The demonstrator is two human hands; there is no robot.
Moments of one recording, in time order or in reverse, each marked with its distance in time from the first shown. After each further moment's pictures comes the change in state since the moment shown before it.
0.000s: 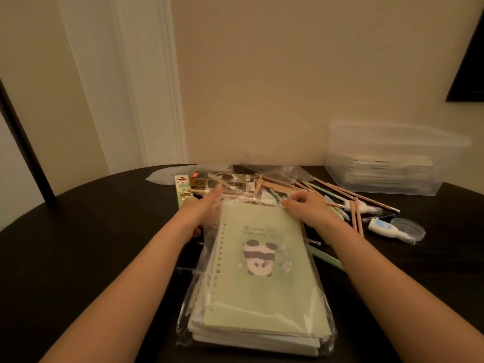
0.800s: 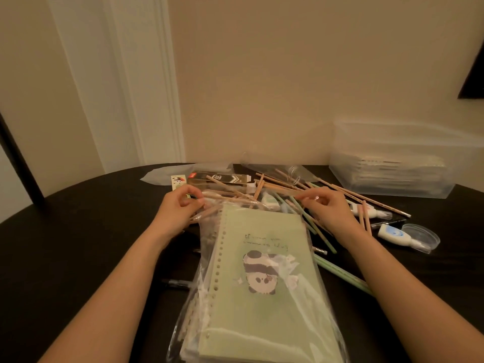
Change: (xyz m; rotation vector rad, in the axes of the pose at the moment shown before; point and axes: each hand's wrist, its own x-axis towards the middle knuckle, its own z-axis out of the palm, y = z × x) left_hand 0.023 -0.014 -0.027 0.004 0.032 0.429; right_hand 0.015 0.023 -0.017 0.055 0.199 -0.297
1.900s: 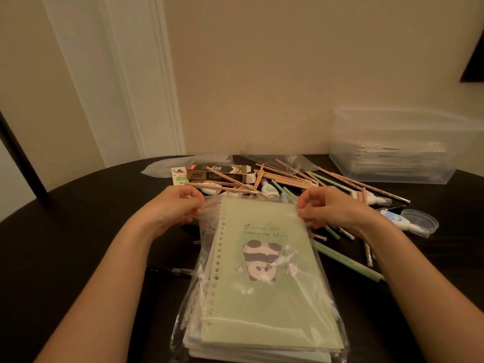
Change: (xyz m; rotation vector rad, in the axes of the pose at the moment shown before) left_hand -0.019 0.025 -0.011 0.139 -0.192 -0.204; right_hand -0.018 -0.023 -0.018 -0.124 -0.459 0.194
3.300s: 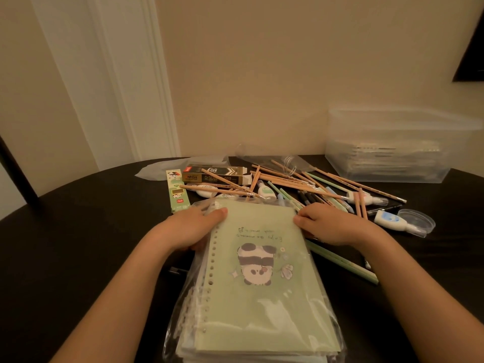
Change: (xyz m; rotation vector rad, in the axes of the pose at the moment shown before) left_hand -0.015 0.015 0.031 0.470 -0.192 -0.079; right_hand -0.007 -0.005 0.013 -0.558 -0.100 0.022
